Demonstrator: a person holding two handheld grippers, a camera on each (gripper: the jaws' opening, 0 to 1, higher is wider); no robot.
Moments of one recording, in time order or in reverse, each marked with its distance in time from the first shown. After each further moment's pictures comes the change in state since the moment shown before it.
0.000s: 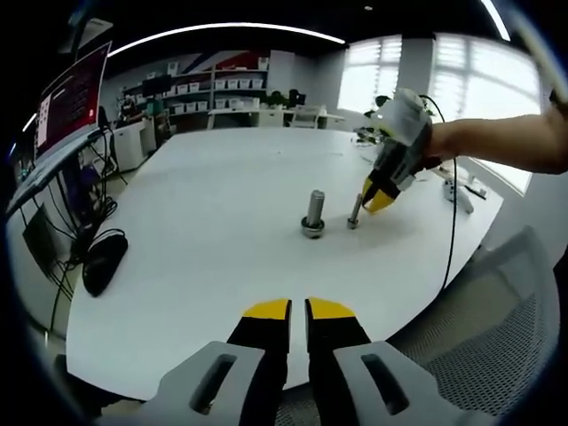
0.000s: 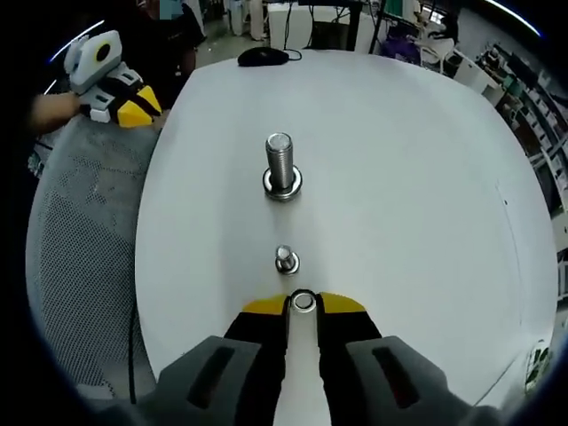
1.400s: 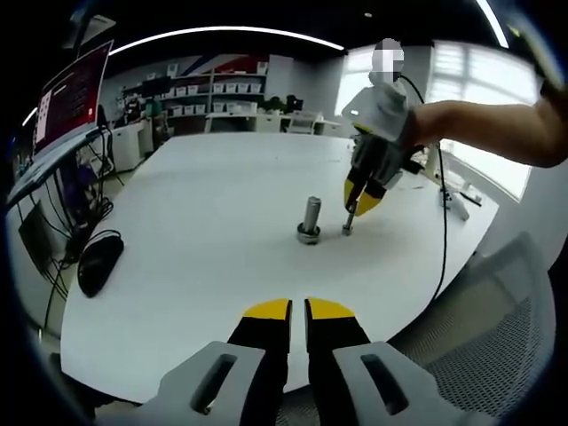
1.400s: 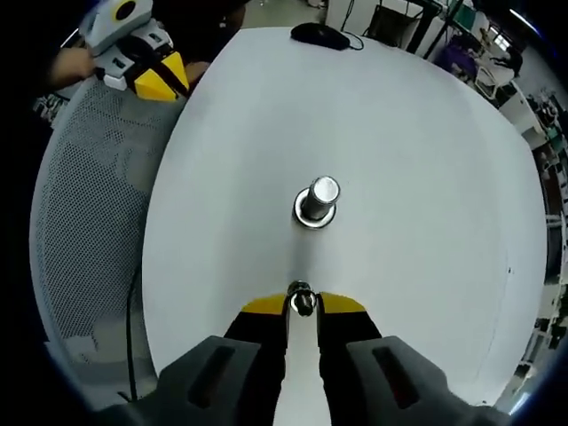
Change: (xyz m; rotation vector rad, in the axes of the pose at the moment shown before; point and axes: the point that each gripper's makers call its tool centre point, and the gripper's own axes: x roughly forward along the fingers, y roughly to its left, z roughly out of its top) left arm 0.000 -0.002 0.004 -0.019 -0.027 -0.022; right arm 0.014 0.013 0.025 -0.274 0.209 0.063
